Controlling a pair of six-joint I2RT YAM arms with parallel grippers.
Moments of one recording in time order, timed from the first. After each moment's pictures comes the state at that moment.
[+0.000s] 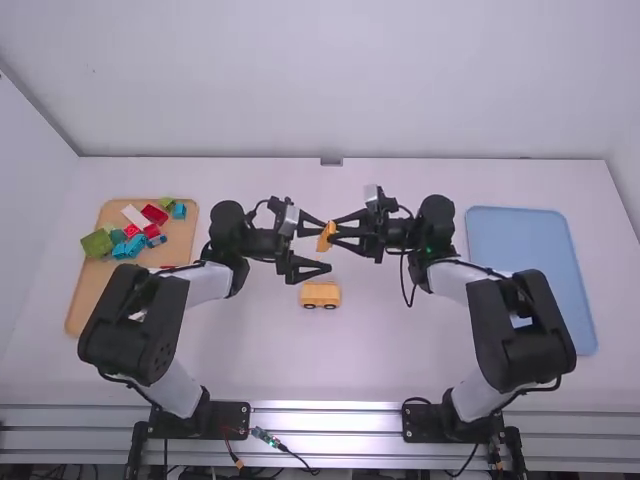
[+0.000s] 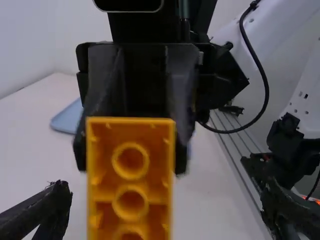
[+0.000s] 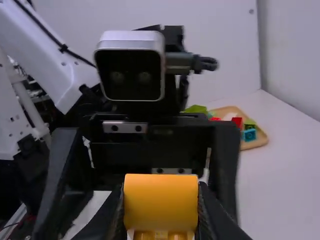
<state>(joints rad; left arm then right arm) -0.20 1.70 0.70 1.00 1.35 -0.20 0.23 1.72 0.75 1.03 -1.31 0.29</state>
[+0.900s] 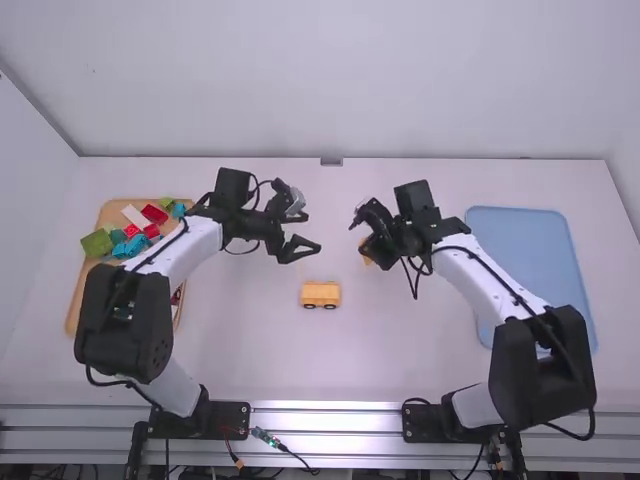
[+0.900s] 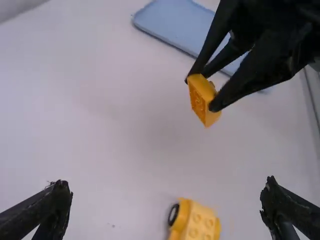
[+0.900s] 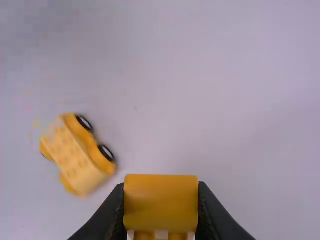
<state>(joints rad) -0.14 1.70 1.12 -0.36 0.98 0.60 0.33 1.56 1.06 -0.56 -0.35 -0.50</state>
